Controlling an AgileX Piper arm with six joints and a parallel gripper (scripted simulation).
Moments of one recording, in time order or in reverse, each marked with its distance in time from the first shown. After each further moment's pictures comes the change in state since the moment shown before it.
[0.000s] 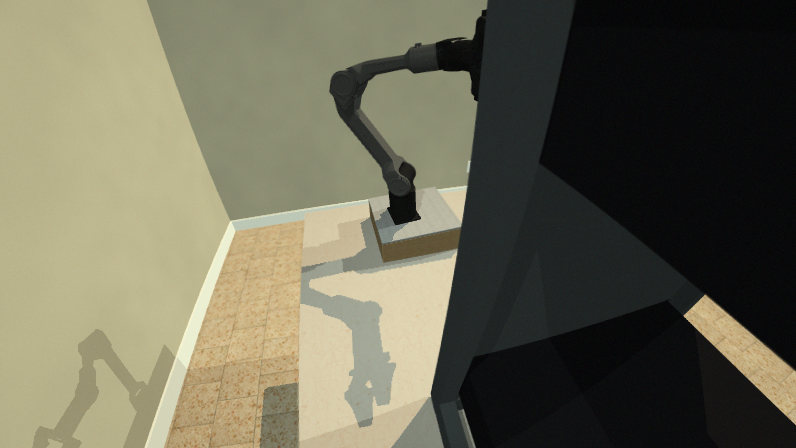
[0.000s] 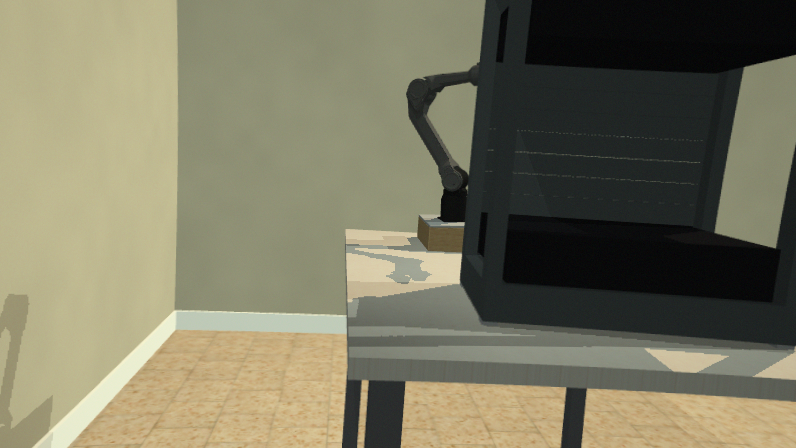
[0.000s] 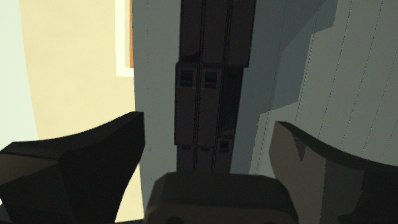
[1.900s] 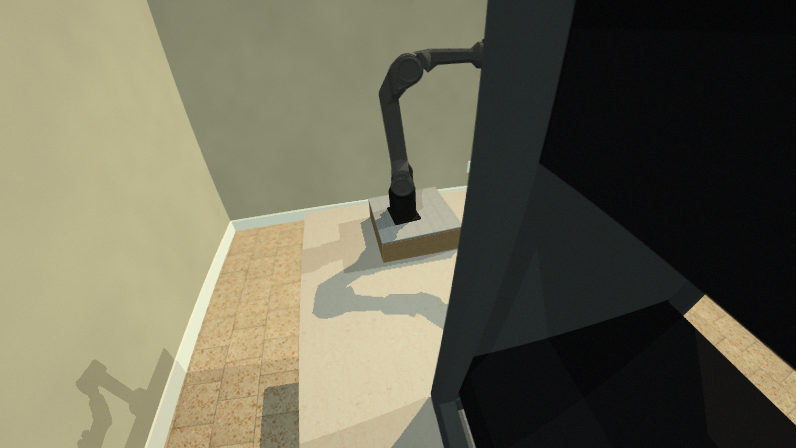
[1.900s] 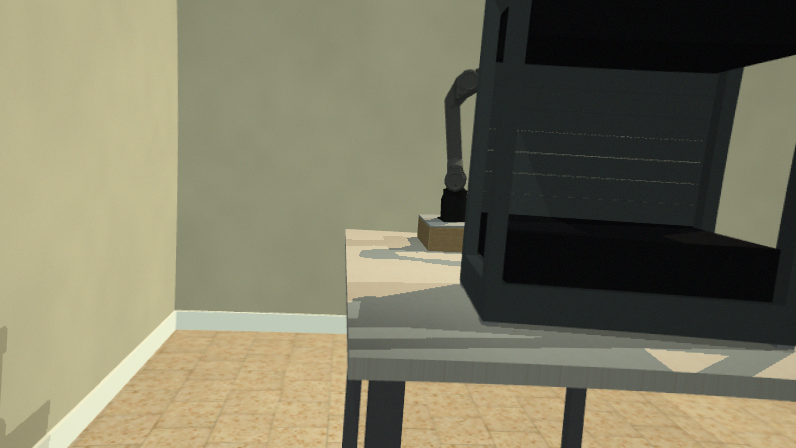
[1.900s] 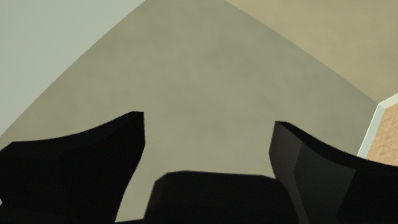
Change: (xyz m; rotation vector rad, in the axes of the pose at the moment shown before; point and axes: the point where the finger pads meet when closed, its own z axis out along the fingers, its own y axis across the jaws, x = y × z) arm 0.321 0.081 -0.104 -0.533 0.835 -0.266
